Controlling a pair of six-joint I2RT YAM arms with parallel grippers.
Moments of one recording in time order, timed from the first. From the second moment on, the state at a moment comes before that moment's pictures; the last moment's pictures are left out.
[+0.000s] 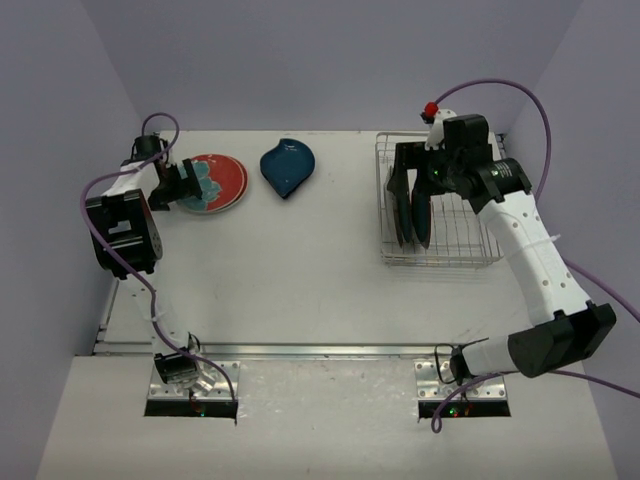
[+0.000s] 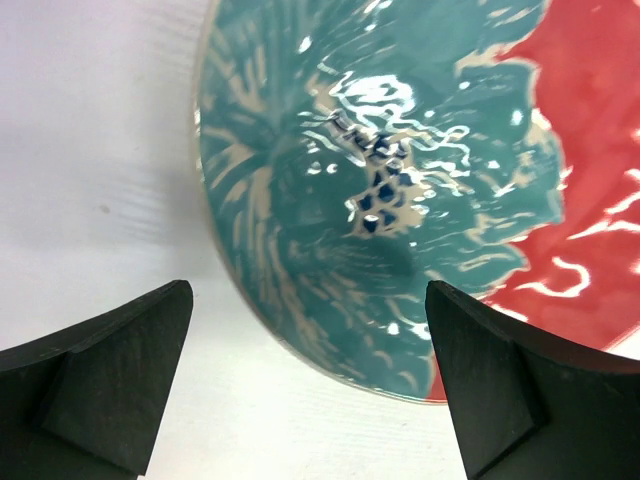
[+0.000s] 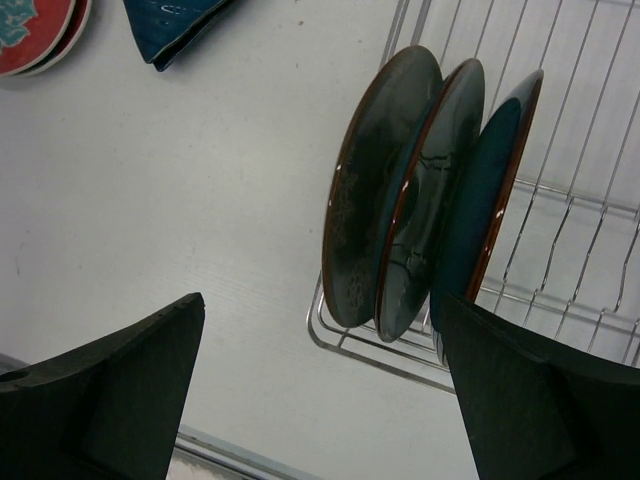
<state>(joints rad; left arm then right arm) 0.29 2.09 1.60 -0.56 0.10 -0.15 0.29 1.39 1.51 -0.82 -0.08 0.15</state>
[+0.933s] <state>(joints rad) 0.22 2.11 1.71 -0.62 0.13 0.01 0.10 1.44 1.49 -0.85 -0.28 0.28</state>
